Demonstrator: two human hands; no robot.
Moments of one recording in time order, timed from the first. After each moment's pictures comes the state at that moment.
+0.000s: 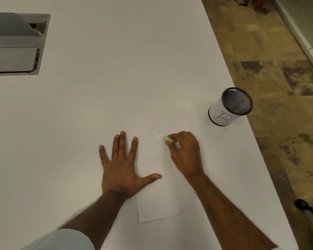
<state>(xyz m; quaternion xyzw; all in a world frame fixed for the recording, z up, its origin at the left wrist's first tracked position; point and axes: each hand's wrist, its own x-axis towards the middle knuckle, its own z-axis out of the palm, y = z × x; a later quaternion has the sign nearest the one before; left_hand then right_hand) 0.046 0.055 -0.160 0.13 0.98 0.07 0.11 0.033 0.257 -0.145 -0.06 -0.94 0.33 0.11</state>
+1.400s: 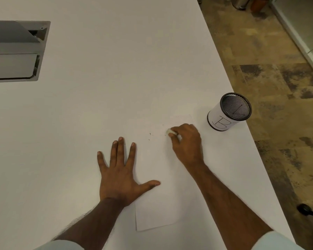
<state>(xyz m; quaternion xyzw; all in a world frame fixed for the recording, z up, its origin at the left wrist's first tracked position) 0.046 0.056 -0.162 0.13 0.98 0.08 0.10 -0.003 0.275 -0.144 -0.06 -0.94 0.31 0.14</state>
